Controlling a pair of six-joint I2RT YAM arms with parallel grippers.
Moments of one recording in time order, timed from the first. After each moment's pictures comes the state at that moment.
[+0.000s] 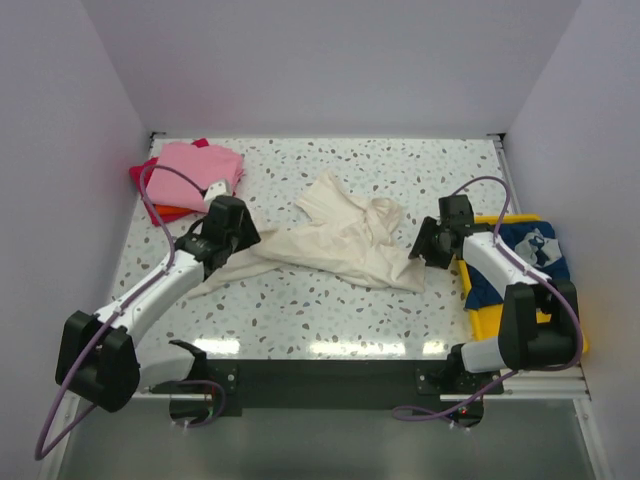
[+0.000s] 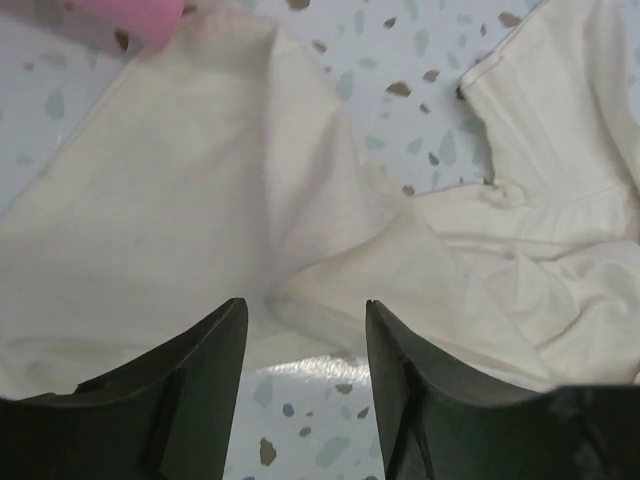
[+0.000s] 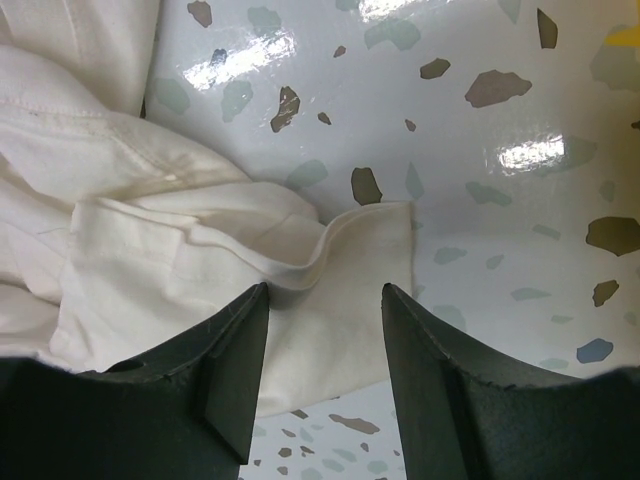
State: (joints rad) left arm -0.40 1.27 0.87 -0.31 -0.30 -0.63; right arm 0.10 1.41 0.83 -0.50 -0.05 0.53
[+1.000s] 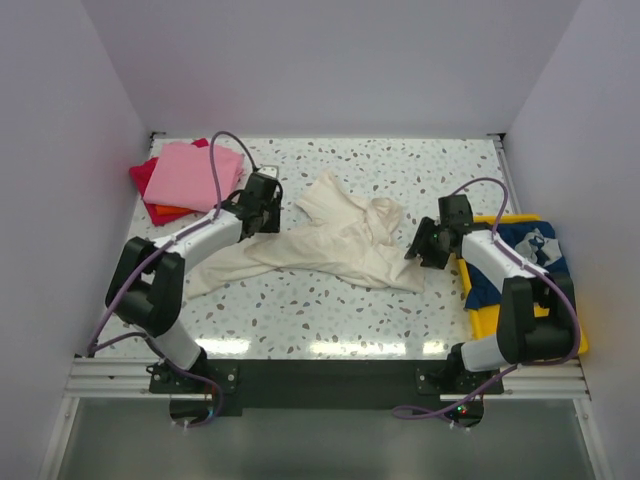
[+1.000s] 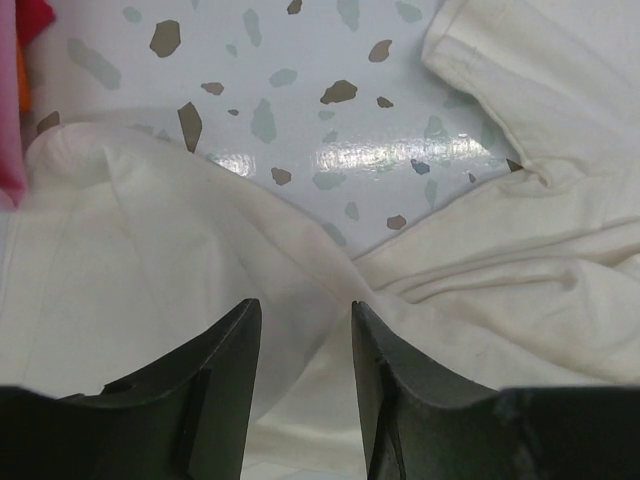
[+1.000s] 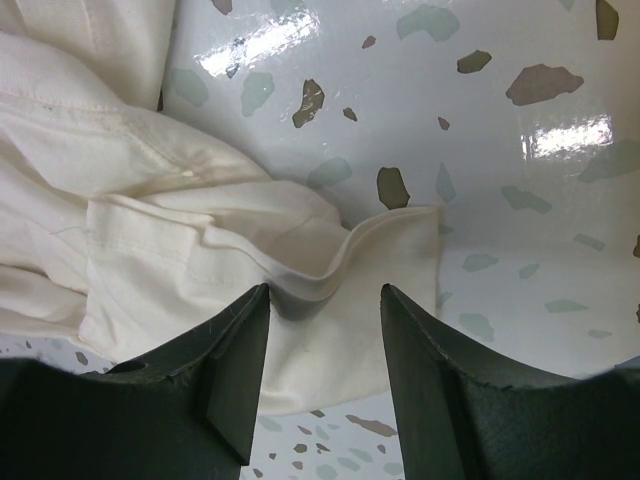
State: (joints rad) left arm -0.44 1.66 1.09 -0.30 -0.26 -0.33; right arm 0.10 1.45 0.83 -0.48 -0.12 0.55
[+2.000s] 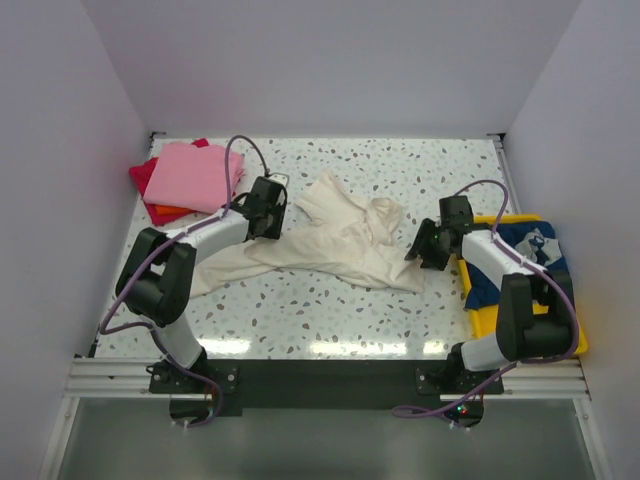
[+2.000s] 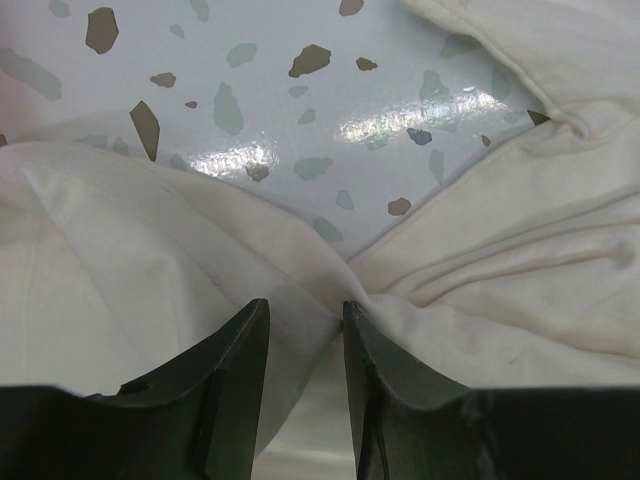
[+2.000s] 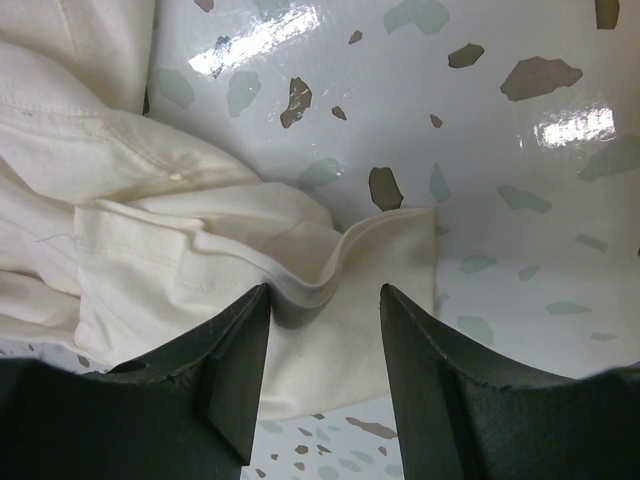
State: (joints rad) left arm -0.45 1.74 1.08 -0.27 -0.21 -0.17; right arm 0.08 1.46 0.82 -0.47 -0.14 0.56
